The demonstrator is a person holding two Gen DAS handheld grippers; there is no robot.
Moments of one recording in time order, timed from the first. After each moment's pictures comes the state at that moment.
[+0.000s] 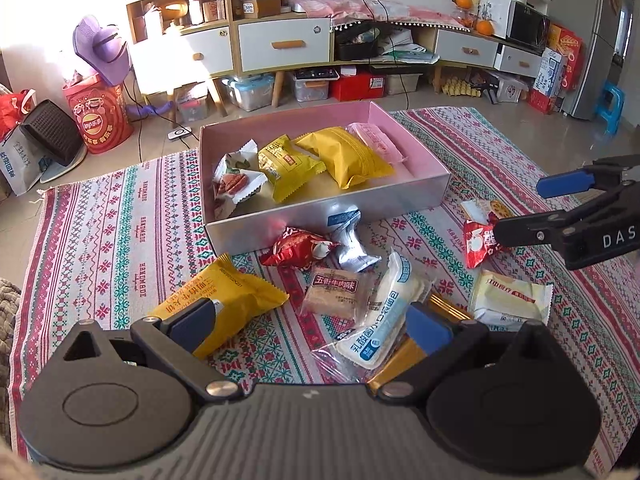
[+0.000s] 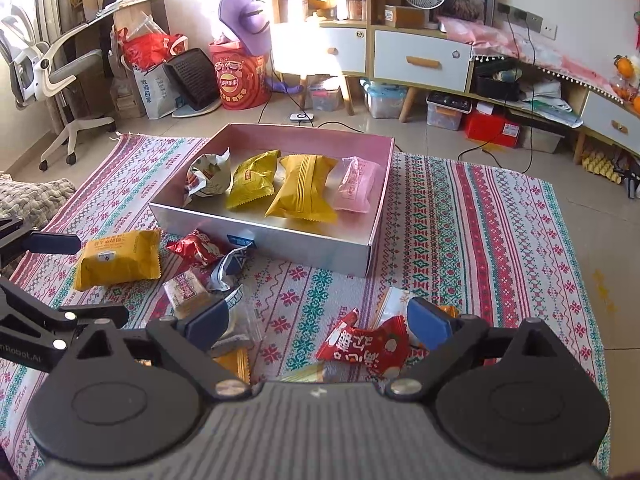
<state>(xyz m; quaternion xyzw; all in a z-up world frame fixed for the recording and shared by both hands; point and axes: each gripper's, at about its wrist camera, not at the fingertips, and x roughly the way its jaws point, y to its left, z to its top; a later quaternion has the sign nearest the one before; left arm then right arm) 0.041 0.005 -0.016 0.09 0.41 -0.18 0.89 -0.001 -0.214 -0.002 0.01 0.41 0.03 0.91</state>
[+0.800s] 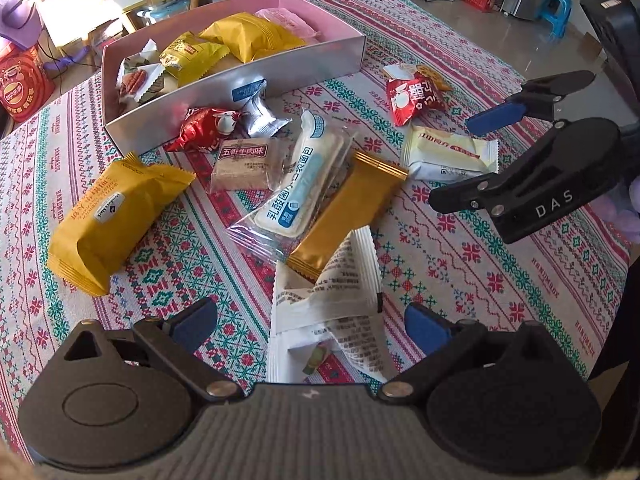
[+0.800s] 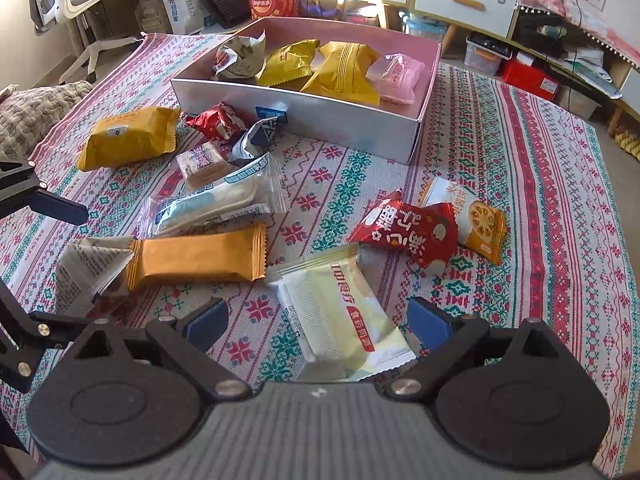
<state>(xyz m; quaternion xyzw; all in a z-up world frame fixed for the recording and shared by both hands) 0.013 -0.013 -0.056 0.16 0.52 -0.27 0.80 -0.017 -0.197 -0.052 -0.04 0.50 0.07 0.86</state>
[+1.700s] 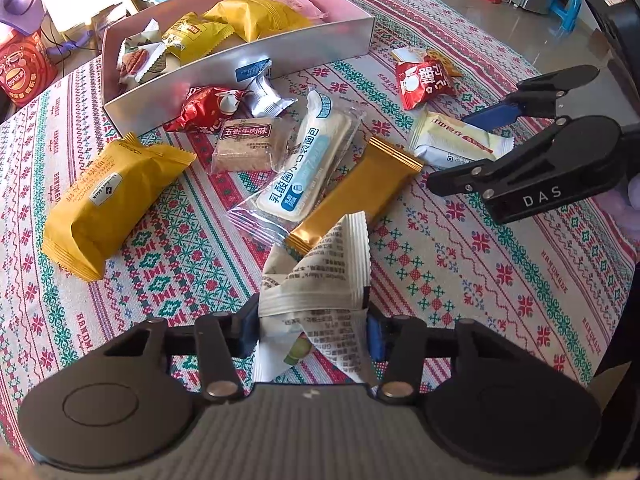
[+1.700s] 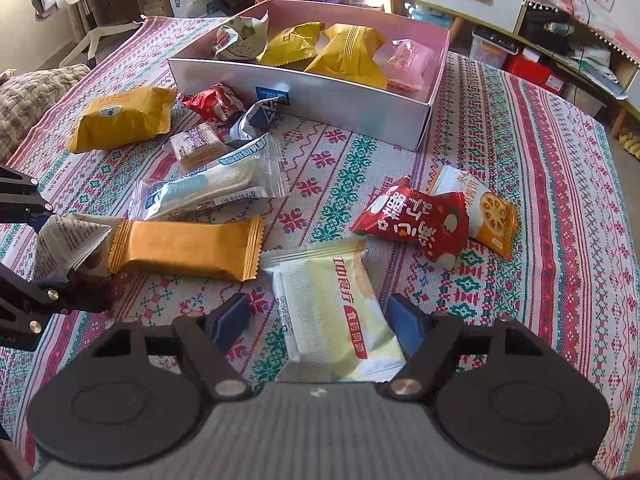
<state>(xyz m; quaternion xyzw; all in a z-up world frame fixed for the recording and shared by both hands) 0.015 -0.013 -0.063 0.16 0.53 -0.26 0.79 -0.010 -0.194 -0.059 -0.05 0.51 0.07 0.86</state>
